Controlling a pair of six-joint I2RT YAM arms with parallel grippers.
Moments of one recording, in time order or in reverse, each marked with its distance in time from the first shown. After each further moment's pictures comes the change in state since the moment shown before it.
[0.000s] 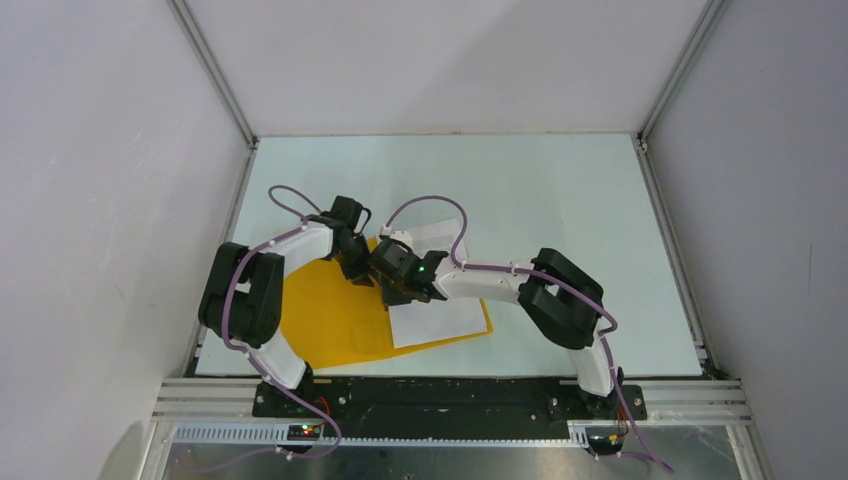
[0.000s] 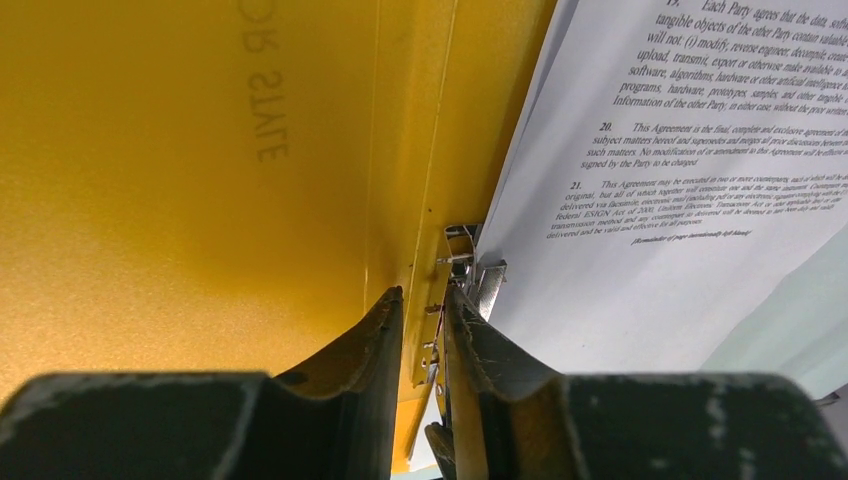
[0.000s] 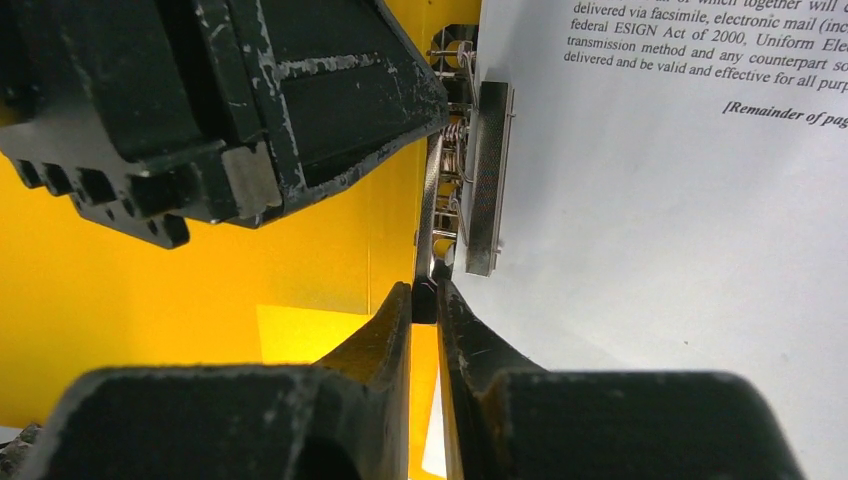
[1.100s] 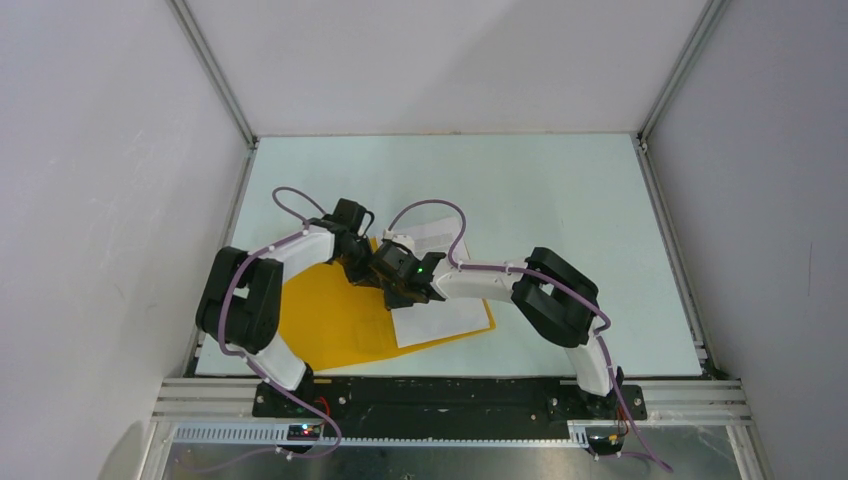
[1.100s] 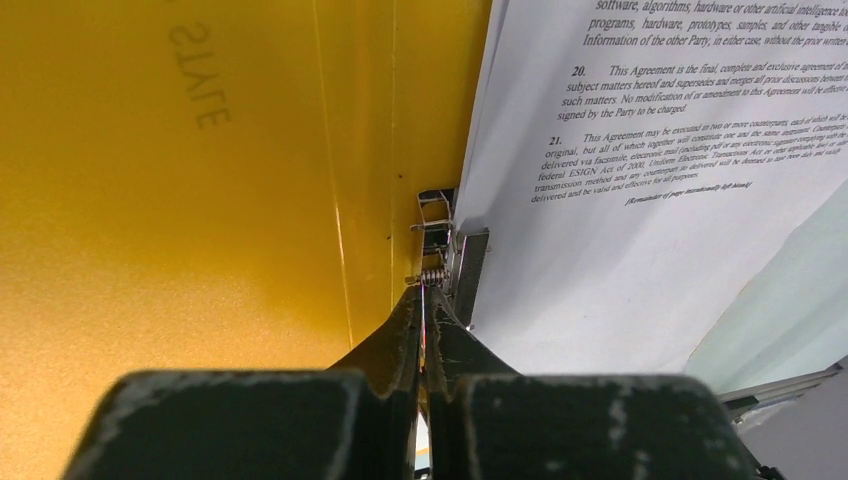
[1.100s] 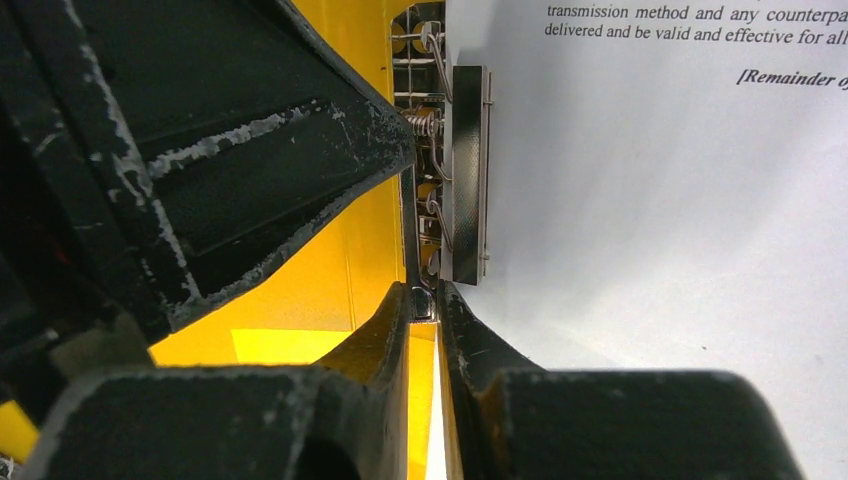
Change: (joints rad) left arm -0.032 -0.032 -0.029 0.014 0.030 -0.001; right arm -0.005 0.035 -0.003 -0.010 -0.012 0.019
